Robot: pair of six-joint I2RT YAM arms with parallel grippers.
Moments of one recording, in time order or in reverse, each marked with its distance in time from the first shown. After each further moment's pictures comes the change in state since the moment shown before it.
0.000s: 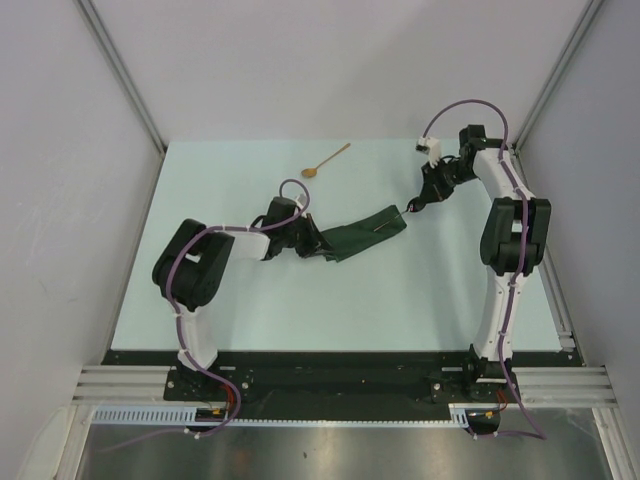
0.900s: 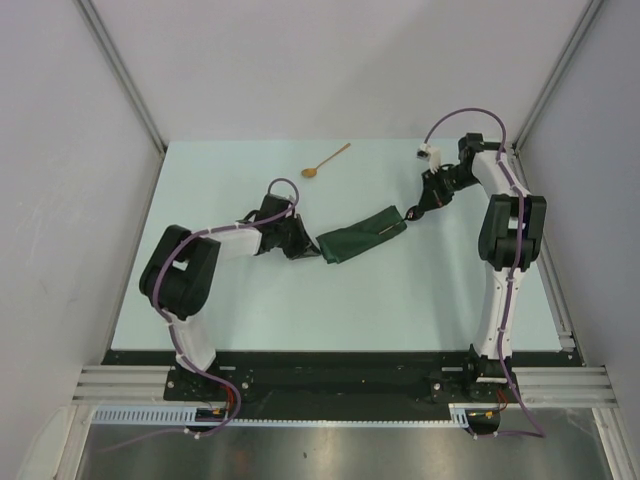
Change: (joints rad) left arm 0.031 -0.102 0.019 -0.272 -0.113 0.043; right arm -0.014 0.080 0.031 -0.087 -0.060 0.019
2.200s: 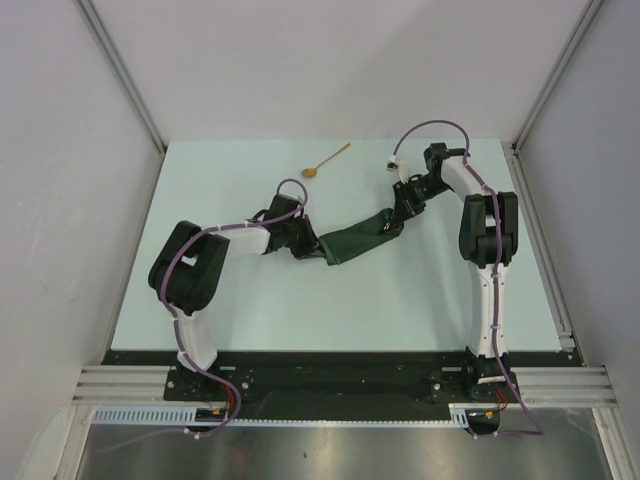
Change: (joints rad) left arm -0.047 0.064 0.047 0.011 0.001 -0.026; right arm 0.143 0.087 0.018 -0.008 -0.030 0.103
